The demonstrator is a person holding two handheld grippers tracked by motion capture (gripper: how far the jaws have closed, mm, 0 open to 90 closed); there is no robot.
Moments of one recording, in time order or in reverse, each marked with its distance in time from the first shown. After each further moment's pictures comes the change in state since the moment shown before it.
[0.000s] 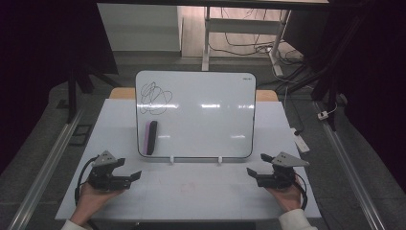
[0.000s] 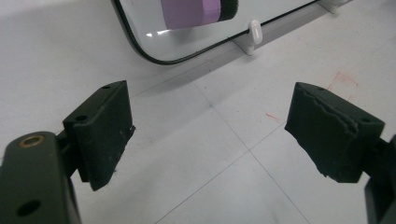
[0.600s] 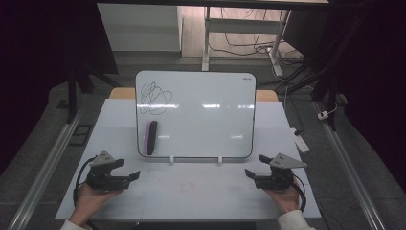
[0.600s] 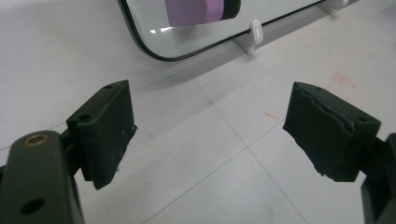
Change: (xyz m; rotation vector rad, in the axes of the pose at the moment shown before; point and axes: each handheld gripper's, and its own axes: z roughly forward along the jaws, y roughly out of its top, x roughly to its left) left arm -0.001 0.000 -0.005 -0.001 0.001 -0.029; right arm 0.008 0.000 0.002 0.001 0.005 -0.017
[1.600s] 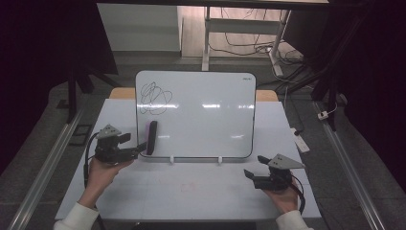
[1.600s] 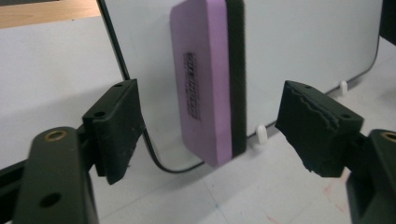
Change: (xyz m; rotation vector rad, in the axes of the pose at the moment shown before) left arm 0.005 0.073 0.010 -0.125 0.047 -0.047; right arm 0.003 -0.002 0.003 0.012 -0.010 0.006
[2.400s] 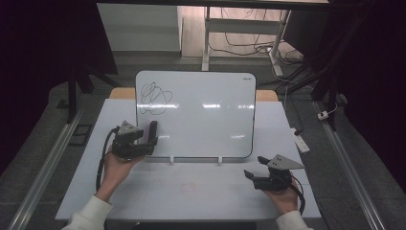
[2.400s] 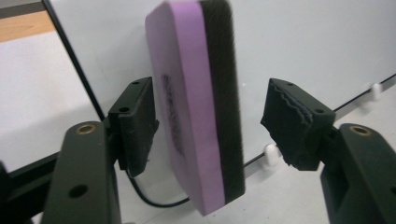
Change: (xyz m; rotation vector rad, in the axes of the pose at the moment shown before) left arm -0.022 0.009 0.033 0.036 0.092 0.066; right arm 0.000 -0.002 0.001 0.009 -0.013 -0.005
